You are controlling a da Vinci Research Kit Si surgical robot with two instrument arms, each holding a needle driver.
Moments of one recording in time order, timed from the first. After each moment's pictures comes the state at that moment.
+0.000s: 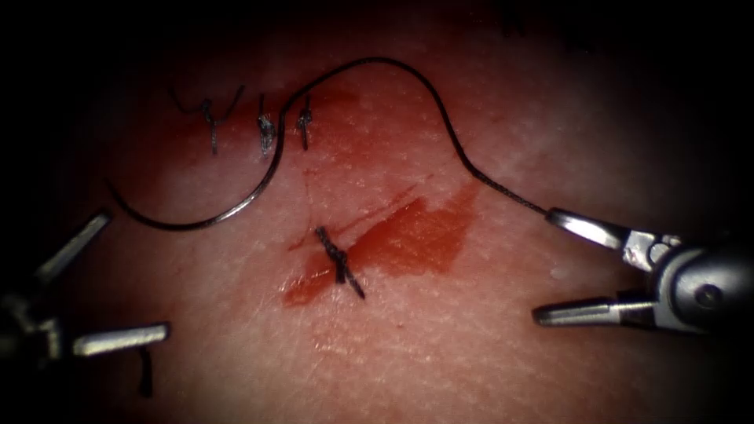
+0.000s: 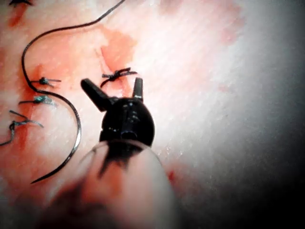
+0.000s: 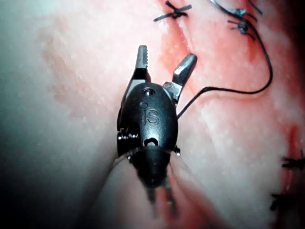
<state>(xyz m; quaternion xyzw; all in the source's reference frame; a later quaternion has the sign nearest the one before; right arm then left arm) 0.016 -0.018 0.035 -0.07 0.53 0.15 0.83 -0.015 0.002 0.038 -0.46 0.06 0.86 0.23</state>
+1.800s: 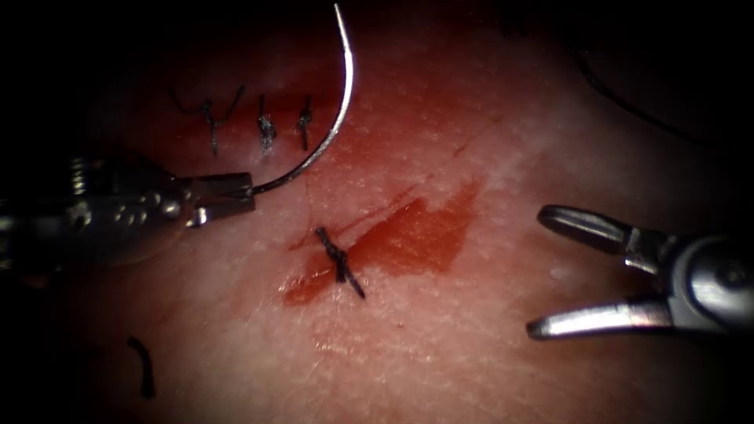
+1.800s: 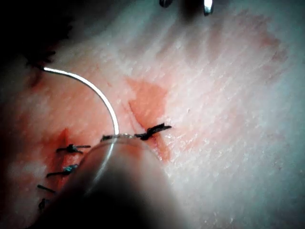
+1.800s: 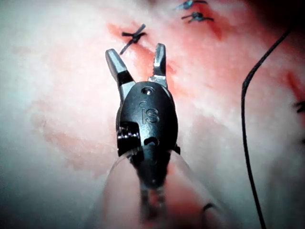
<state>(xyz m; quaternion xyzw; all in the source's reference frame) 0.018 -0.017 0.032 0.08 0.54 0.31 0.78 -0.023 0.005 0.042 -0.25 0.02 0.96 0.12</state>
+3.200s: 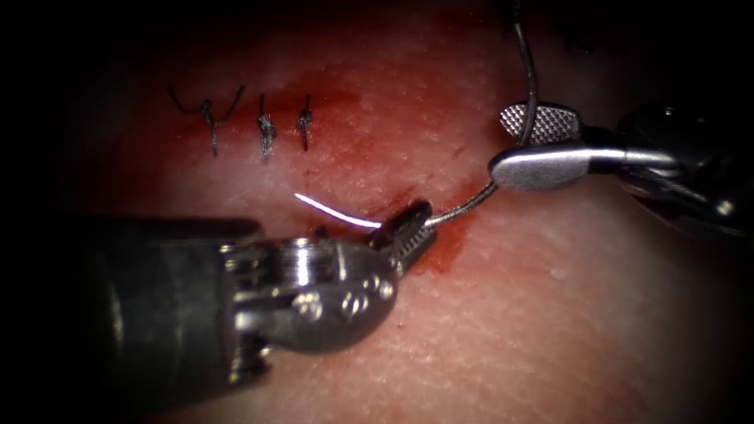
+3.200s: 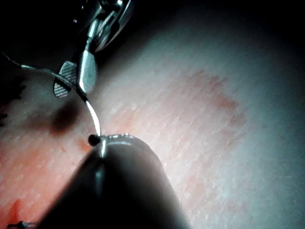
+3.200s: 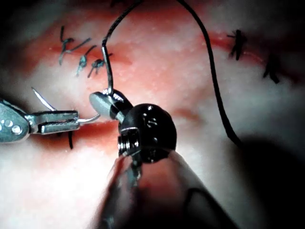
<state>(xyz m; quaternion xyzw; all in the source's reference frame) 0.019 -0.010 0.036 0.23 0.48 0.57 0.63 -0.032 0.002 0.042 -0.25 0.15 0.95 0.12</state>
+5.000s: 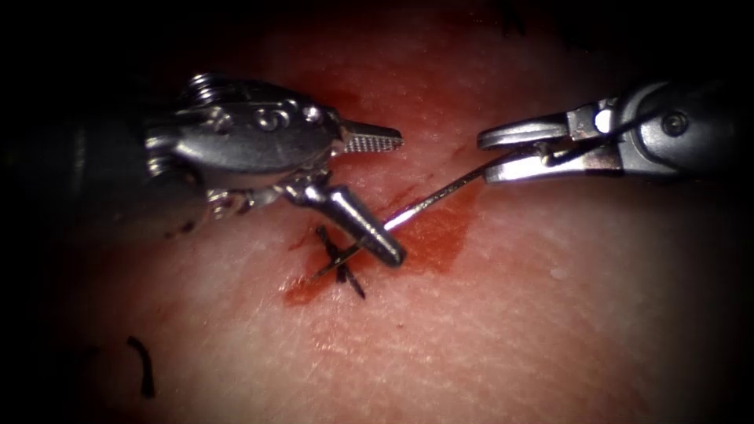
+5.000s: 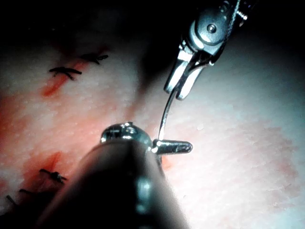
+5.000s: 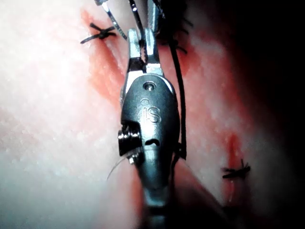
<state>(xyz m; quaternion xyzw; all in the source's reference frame) 0.021 -0.009 0.032 0.02 0.68 0.05 0.73 -0.029 0.010 0.044 -0.41 -0.38 0.81 0.21</state>
